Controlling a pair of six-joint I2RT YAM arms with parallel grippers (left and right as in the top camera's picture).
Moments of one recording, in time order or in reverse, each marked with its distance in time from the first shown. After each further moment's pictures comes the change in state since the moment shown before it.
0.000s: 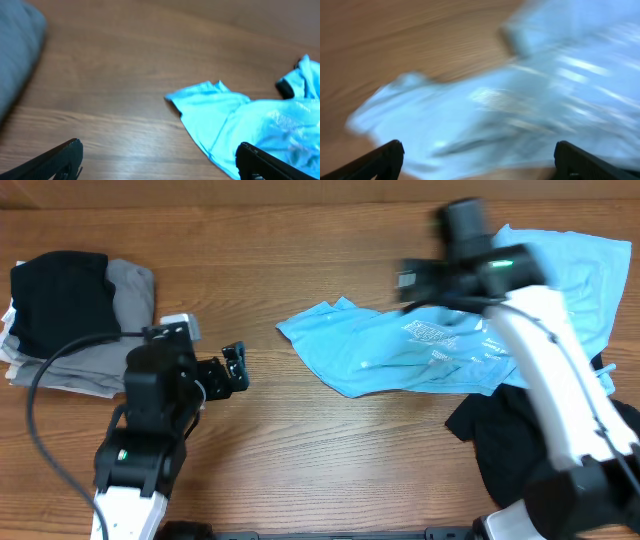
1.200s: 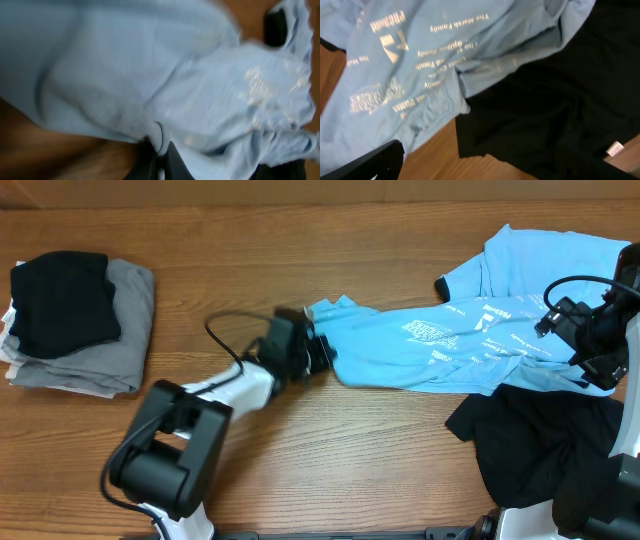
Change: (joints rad) left arm -0.302 0.939 0.123 0.614 0.285 -0.473; right arm -0.571 -0.040 -0.103 -0.267 -0.090 0.002
